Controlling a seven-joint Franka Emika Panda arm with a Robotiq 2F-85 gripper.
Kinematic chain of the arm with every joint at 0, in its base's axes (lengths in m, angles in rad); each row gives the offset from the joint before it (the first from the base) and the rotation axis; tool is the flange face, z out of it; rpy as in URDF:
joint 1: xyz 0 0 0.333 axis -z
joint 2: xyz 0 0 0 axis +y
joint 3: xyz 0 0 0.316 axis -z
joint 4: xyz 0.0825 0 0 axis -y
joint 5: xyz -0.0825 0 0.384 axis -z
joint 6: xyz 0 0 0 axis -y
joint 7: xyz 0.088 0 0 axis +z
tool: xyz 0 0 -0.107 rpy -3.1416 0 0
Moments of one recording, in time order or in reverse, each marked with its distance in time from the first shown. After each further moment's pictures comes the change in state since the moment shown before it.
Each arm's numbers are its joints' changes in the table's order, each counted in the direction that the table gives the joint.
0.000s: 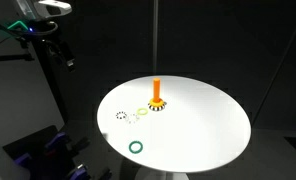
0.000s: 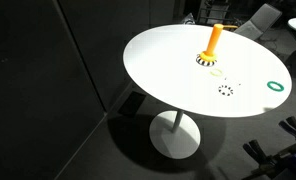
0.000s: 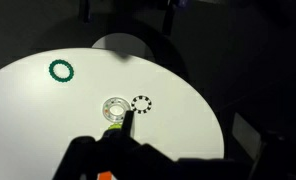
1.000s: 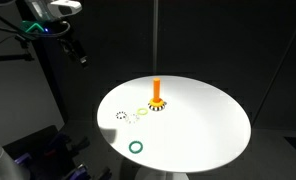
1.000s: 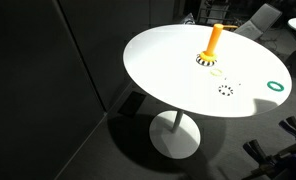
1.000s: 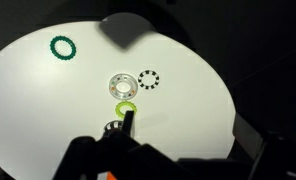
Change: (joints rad) arm 0.029 0.119 -0.021 0.028 0.000 0.181 -0.049
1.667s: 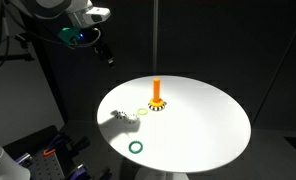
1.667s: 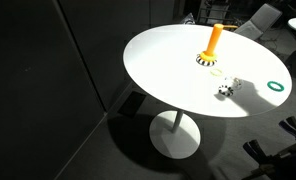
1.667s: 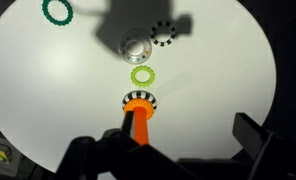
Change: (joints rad) arm 0.099 0.358 -0.042 0.147 0.017 0.285 -0.128
